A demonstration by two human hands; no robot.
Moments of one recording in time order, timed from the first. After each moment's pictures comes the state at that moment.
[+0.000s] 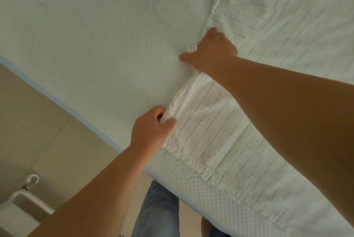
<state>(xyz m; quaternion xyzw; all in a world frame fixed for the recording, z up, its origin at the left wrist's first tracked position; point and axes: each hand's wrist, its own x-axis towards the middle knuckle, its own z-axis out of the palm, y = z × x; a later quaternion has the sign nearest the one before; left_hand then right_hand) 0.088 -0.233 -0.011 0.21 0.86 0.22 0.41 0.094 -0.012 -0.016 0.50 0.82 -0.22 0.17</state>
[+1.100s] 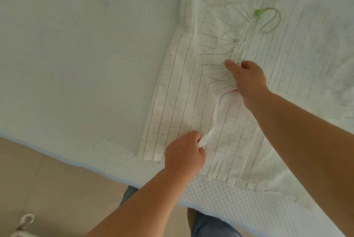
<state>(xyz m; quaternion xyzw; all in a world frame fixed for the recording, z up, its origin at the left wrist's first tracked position) 0.357 -0.185 -0.002 0.47 0.77 0.04 0.42 0.438 0.015 0.003 0.73 0.42 -0.52 -0.12</state>
